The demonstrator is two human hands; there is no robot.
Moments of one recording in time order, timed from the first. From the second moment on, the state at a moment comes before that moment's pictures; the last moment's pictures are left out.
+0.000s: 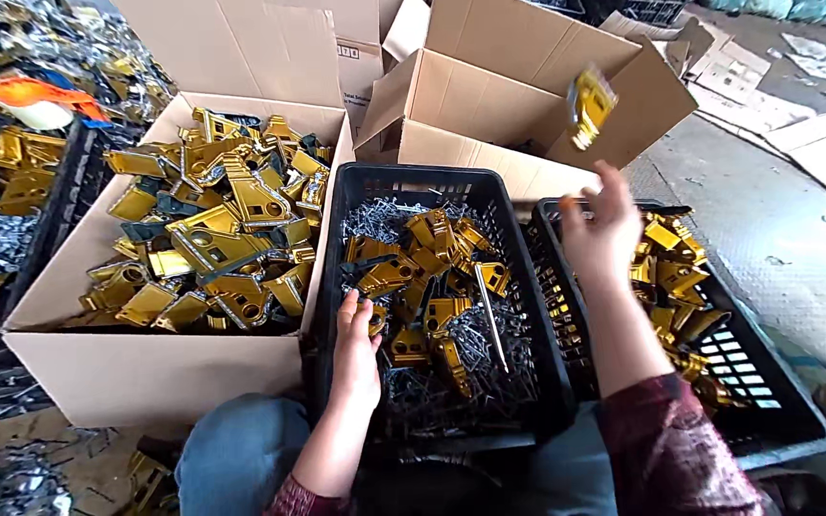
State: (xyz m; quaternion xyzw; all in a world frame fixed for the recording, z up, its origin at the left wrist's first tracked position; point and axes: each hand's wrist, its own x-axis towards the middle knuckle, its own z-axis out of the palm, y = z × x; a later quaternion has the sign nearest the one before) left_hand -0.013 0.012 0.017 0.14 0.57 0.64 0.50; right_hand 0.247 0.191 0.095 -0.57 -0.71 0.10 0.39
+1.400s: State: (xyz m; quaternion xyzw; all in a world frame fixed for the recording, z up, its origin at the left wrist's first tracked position) left_hand 0.004 0.006 0.006 0.30 0.51 0.65 0.48; right_hand 0.199 0.138 -0.055 -0.64 -0.72 0.18 -0.20
